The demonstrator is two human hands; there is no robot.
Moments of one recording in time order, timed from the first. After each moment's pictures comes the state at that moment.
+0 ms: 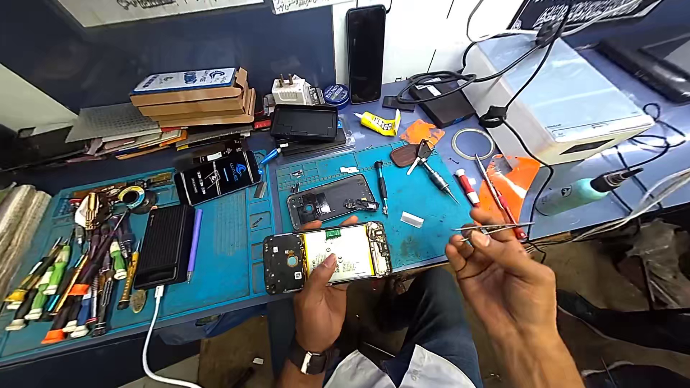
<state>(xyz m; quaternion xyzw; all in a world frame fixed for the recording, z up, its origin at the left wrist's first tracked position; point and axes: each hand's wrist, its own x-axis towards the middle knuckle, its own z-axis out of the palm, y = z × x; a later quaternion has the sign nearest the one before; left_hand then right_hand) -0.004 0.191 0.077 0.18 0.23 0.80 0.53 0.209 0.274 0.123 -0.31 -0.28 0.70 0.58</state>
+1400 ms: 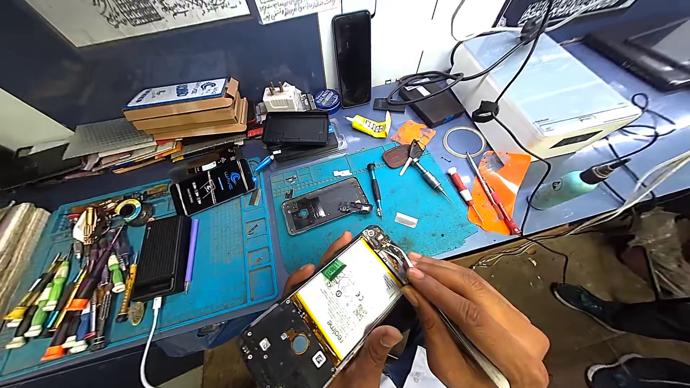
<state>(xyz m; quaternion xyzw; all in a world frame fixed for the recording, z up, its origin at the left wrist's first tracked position) 0.045 0.158 0.108 0.38 0.34 0.80 0.32 0.176 0.225 0.128 -0.27 -0.77 0.15 0.56</state>
